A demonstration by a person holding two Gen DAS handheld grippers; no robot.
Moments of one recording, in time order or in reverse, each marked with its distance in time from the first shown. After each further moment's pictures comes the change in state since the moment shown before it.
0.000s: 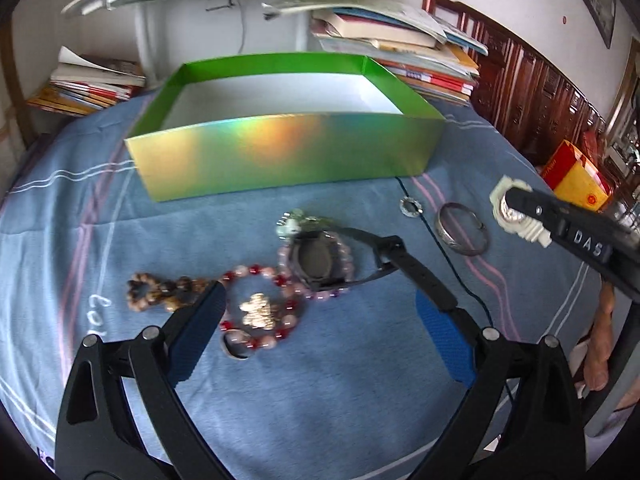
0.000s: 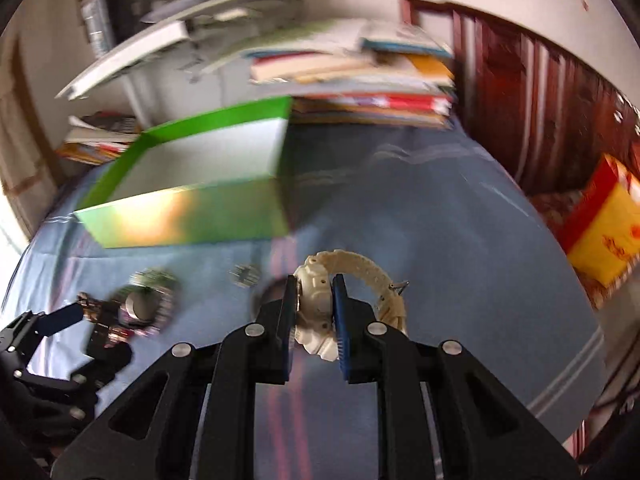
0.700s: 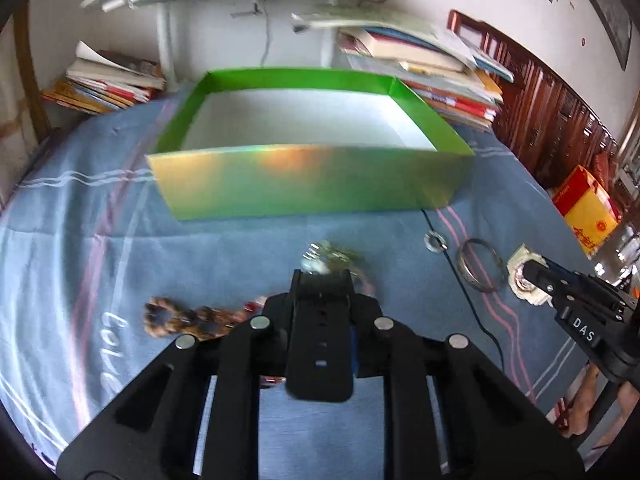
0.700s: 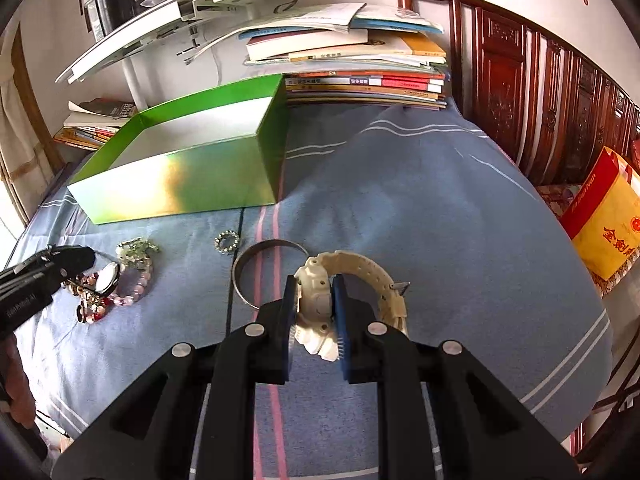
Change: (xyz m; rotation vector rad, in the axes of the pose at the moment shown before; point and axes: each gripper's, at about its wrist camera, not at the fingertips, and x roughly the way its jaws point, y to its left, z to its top) left arm -0.004 0.022 0.018 -0.068 -0.049 0.054; right arm 0.000 0.001 -0.016 -0.034 0.007 0.009
